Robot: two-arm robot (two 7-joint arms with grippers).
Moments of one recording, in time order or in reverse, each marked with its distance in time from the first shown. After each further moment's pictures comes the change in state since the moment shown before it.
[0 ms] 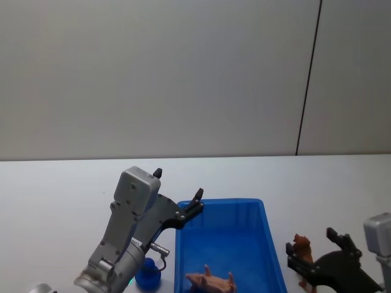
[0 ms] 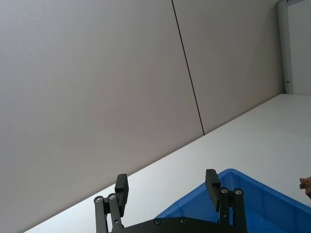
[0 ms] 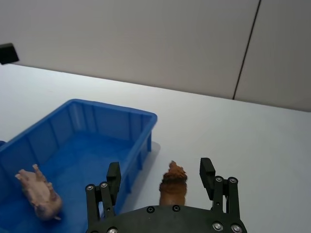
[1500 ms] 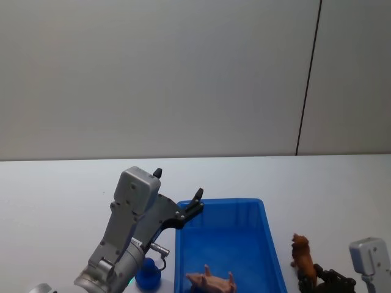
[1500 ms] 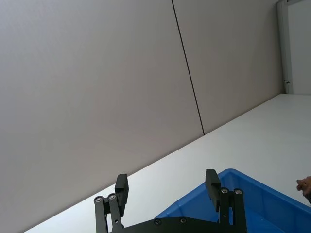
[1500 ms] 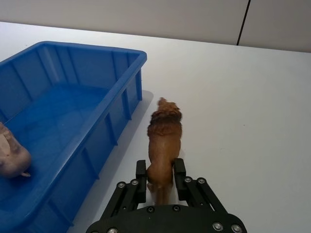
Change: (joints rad) left arm 0.000 0.000 0.000 0.000 0.000 0.000 0.000; right arm 0.031 -0.037 -0.007 0.172 -0.007 0.025 0.009
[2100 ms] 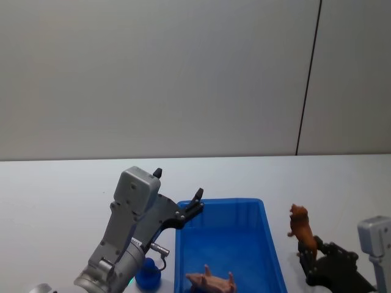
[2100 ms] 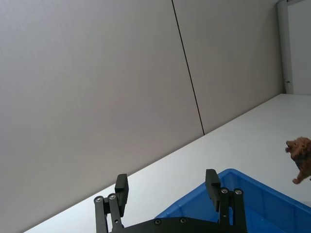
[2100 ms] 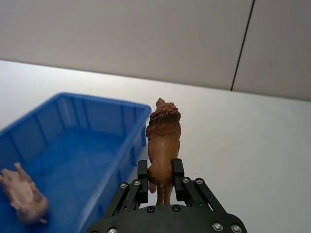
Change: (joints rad) left arm 0.000 0.000 0.000 0.000 0.000 0.000 0.000; right arm 0.006 -0.001 0.008 -0.086 -0.007 -0.045 -0.008
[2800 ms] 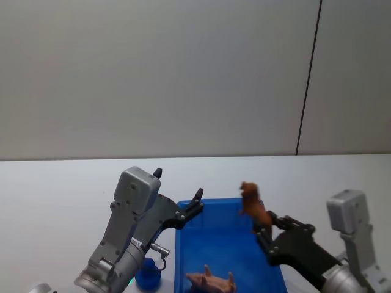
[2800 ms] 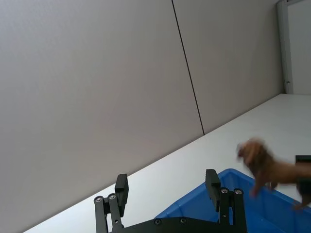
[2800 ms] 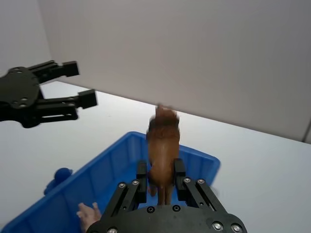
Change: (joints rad) left arm 0.000 0.000 0.000 0.000 0.000 0.000 0.000; right arm 0.104 -0.050 -0.032 0.023 -0.011 -0.032 0.219
